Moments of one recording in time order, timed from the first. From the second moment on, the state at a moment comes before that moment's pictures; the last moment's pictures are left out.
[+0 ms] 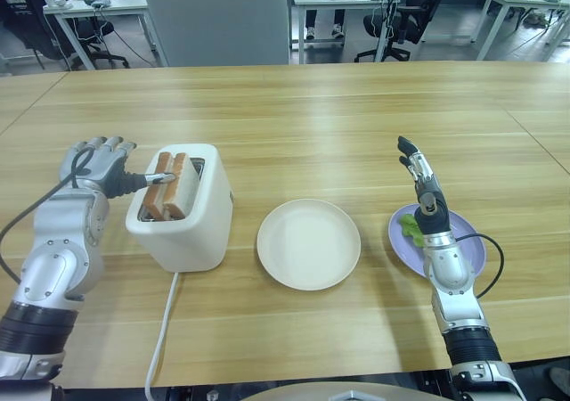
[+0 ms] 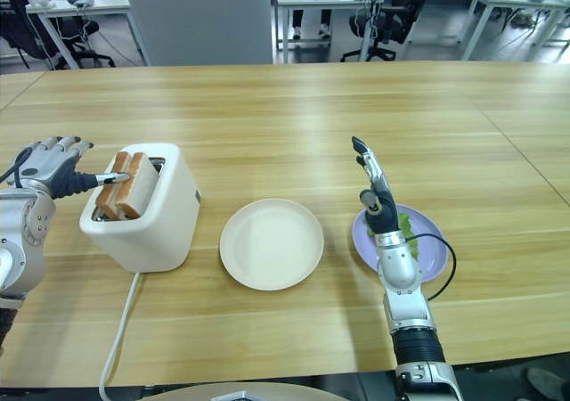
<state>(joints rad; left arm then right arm) -0.17 0.96 0.03 -0.14 0.96 0.33 -0.44 -0.15 -0.20 -0.03 0.23 -0.13 -0.68 0.03</state>
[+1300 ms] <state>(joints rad) -0.21 1.09 -0.04 -0.09 1.06 0.18 -0.50 -0.14 -0.20 -0.01 0.19 -0.12 -0.66 0.04</state>
